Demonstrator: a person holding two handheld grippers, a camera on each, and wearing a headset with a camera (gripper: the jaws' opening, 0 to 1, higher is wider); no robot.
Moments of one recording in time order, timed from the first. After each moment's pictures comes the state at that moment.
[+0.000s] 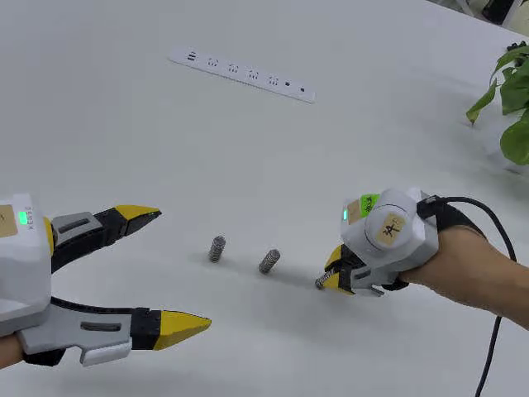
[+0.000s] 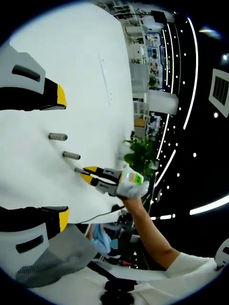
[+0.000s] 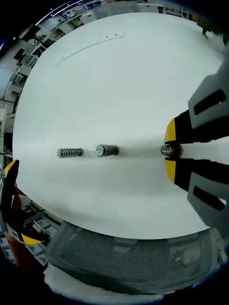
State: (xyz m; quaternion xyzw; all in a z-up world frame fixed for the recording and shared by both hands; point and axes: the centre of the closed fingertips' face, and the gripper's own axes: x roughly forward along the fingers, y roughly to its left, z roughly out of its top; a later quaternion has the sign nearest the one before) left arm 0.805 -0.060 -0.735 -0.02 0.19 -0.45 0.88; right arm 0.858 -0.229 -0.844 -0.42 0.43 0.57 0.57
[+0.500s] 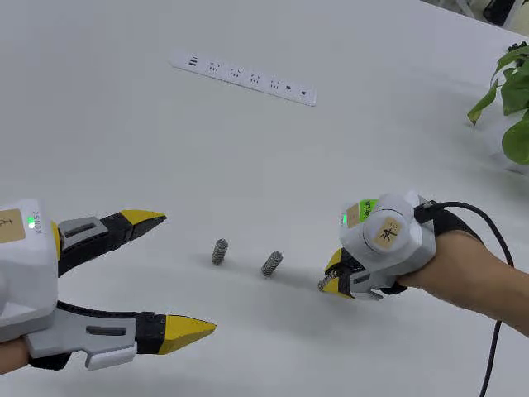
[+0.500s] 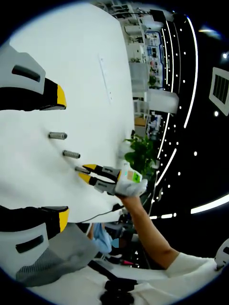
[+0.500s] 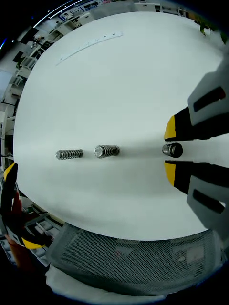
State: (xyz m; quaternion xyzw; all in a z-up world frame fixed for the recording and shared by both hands) left arm 0.803 -0.062 -0.732 -0.01 0.19 -0.45 0.87; right arm 0.857 -0.228 -0.844 -0.41 0.43 0.56 0.58
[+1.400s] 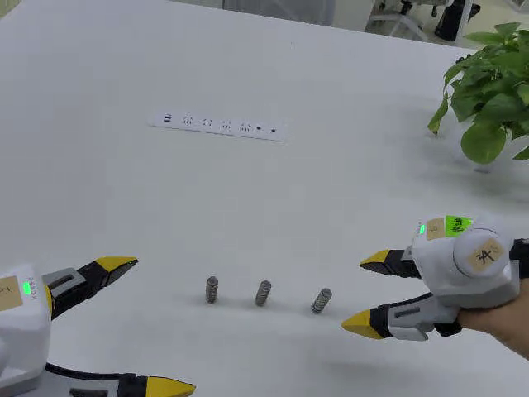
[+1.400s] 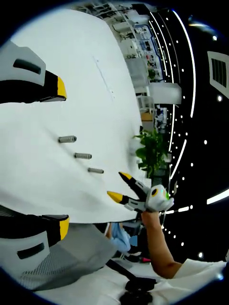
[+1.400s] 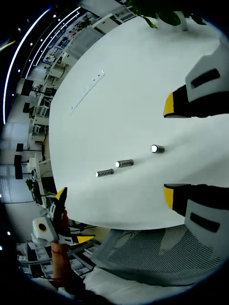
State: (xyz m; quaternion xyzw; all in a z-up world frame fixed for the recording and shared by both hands) left arm 0.793 -0.050 -0.738 0.06 0.21 -0.46 0.86; right arm 0.842 -0.268 -0.772 -0.23 0.36 0.48 0.77
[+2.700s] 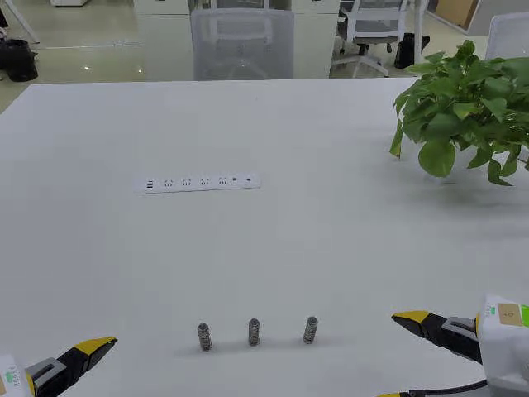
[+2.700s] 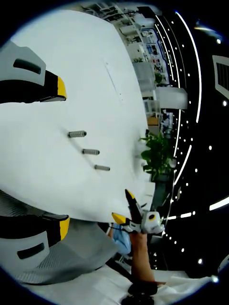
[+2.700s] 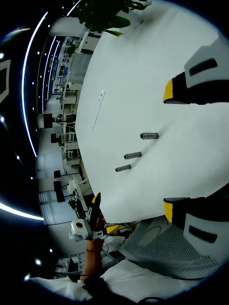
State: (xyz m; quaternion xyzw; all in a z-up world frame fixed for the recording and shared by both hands) left arm 0.771 -0.046 -0.745 0.06 0.24 -0.44 0.86; right arm 0.783 -0.291 -0.756 -0.08 0.27 0.43 0.86
